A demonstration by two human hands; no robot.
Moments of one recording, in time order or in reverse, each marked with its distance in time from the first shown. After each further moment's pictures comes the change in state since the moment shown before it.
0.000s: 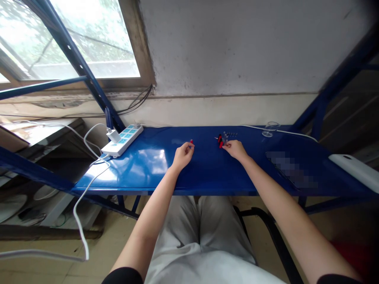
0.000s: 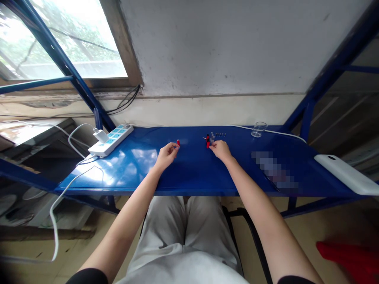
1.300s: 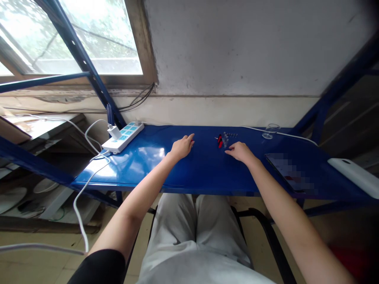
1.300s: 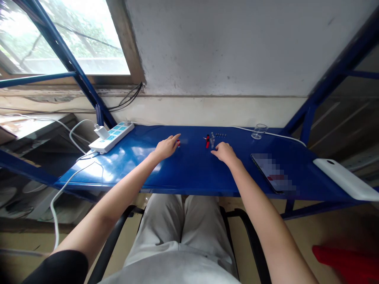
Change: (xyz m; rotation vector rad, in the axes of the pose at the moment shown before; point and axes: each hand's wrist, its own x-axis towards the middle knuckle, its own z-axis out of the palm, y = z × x) left_hand 0.033 0.016 -0.013 0.860 -0.296 0.037; right_hand -0.022 -0.011 -0.031 -0.207 -0.125 0.040
